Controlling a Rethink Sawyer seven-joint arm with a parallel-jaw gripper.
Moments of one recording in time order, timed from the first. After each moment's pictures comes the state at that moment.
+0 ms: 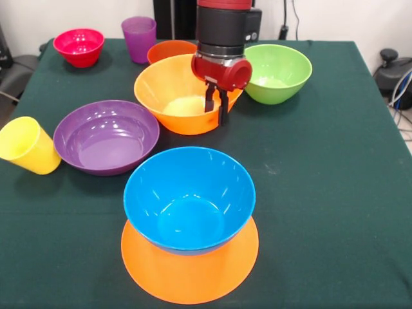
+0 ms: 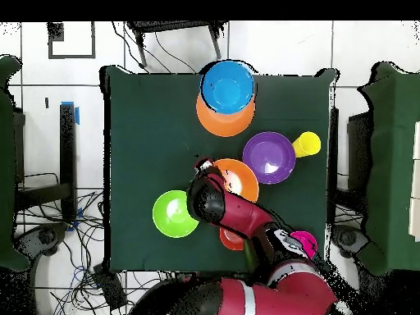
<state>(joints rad) -0.35 -0.53 0.10 1.97 0.16 -0.21 2.21</state>
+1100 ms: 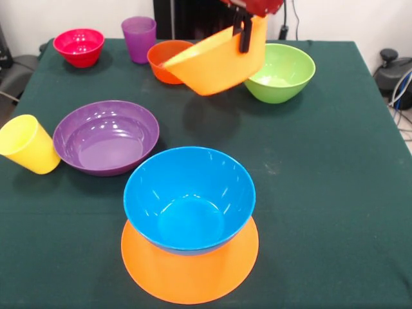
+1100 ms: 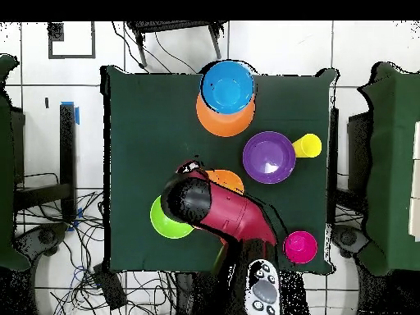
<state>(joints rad) -0.07 -0.78 -0.17 1.89 0.26 0.38 2.21</state>
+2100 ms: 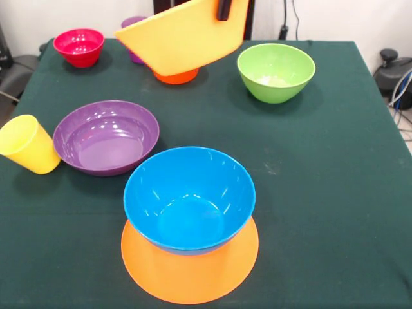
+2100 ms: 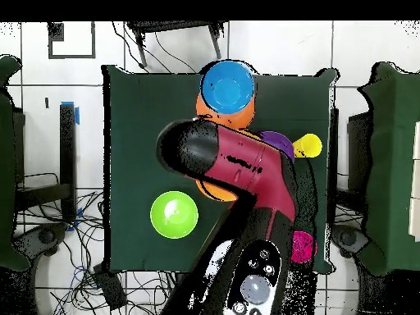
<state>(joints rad) 0.04 -0.70 -0.40 1.45 0.25 0.71 2.21</state>
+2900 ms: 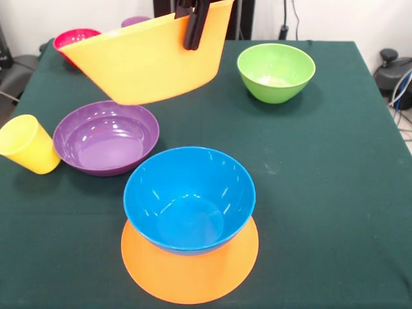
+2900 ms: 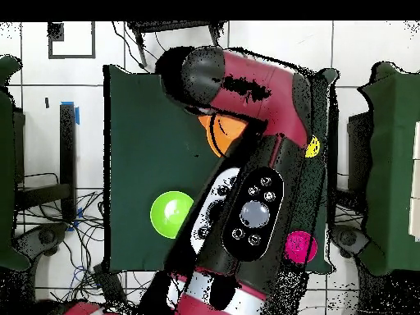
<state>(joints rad) 0.01 -0.47 -0.49 0.98 0.25 0.95 2.21</state>
